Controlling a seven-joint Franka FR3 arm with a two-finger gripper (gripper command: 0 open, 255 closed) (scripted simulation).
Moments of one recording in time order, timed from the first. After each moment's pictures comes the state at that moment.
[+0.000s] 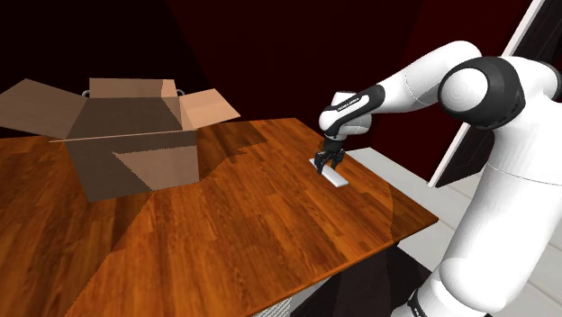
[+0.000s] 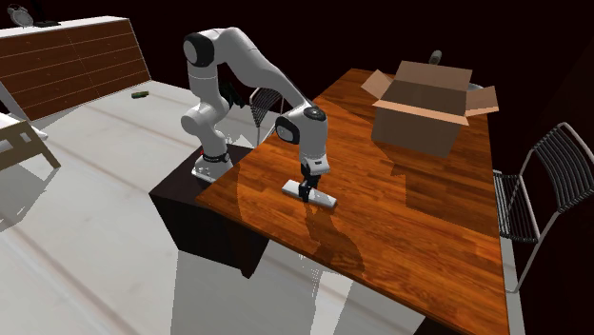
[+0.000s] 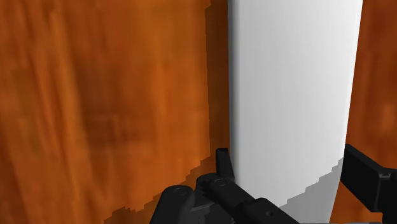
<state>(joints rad) -0.09 0.18 -0.24 -2.12 0.05 2.29 -0.16</state>
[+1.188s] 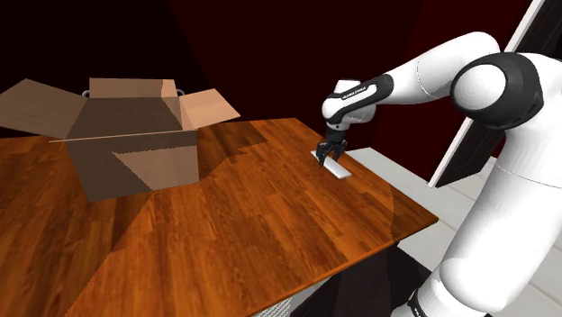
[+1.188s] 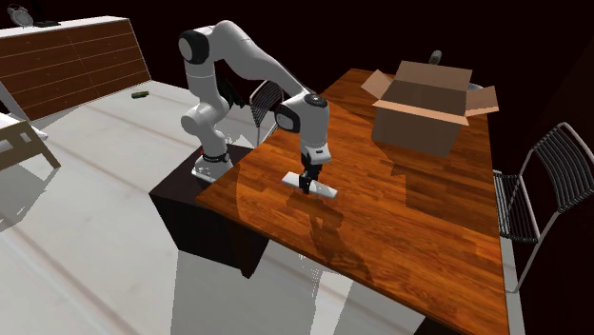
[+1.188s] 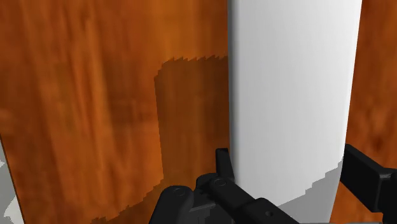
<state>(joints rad) -0.09 0.13 -0.24 -2.08 0.03 2.19 -0.15</state>
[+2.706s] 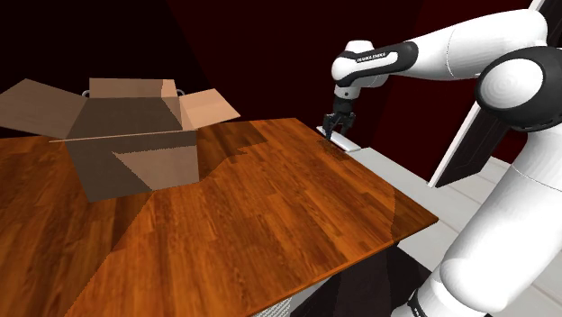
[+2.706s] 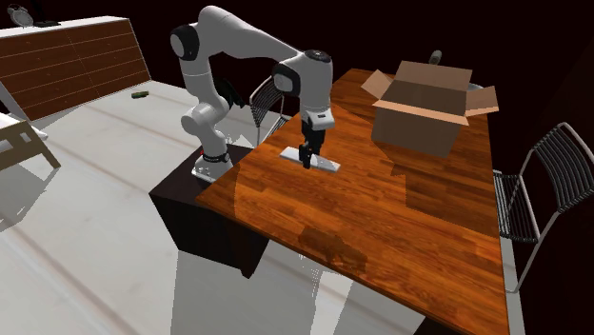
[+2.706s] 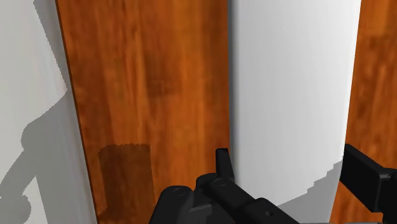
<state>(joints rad) -0.09 0.02 -0.24 -1.89 0.00 1.90 -0.13</state>
